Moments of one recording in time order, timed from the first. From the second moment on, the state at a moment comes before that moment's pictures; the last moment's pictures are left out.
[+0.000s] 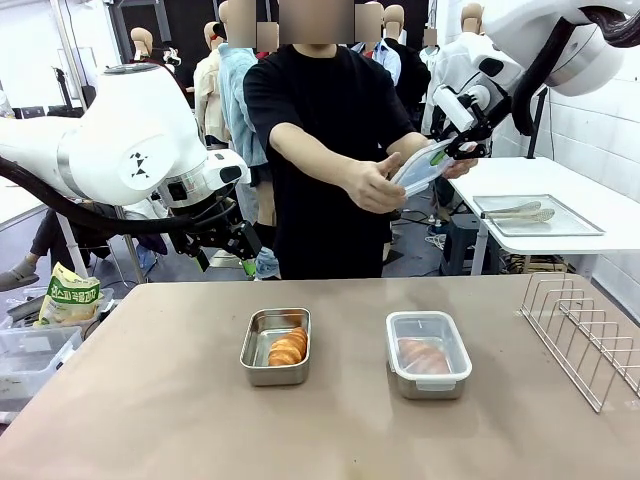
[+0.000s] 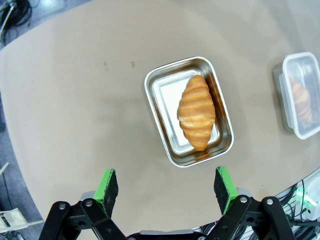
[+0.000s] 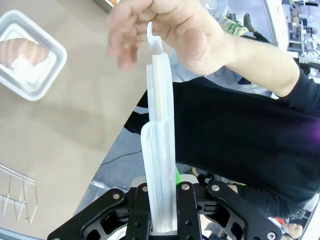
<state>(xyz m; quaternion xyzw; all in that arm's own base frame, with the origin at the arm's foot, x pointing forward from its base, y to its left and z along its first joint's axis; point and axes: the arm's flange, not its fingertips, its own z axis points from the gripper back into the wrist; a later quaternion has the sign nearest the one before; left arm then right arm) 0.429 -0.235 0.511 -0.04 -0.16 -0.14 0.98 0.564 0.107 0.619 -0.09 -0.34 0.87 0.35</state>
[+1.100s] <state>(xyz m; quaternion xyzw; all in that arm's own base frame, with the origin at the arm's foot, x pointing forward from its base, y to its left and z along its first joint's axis) 0.429 -0.235 0.511 -0.04 -0.16 -0.14 0.98 0.564 0.108 0.620 -0.09 -0.34 0.87 0.35</state>
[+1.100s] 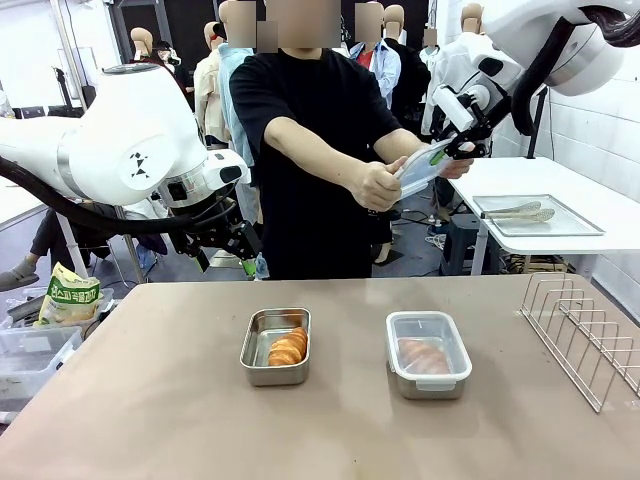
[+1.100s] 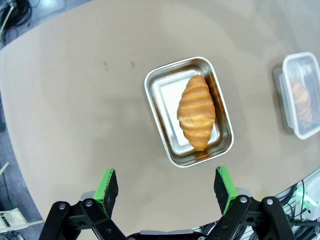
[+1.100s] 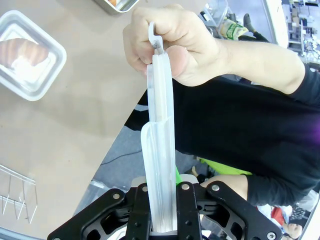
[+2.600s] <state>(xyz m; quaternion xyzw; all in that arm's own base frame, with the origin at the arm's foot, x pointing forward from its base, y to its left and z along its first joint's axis) 0.429 -0.235 0.511 -0.04 -0.16 -0.14 0.98 0.564 0.108 0.621 -0.09 -0.34 0.87 0.35</state>
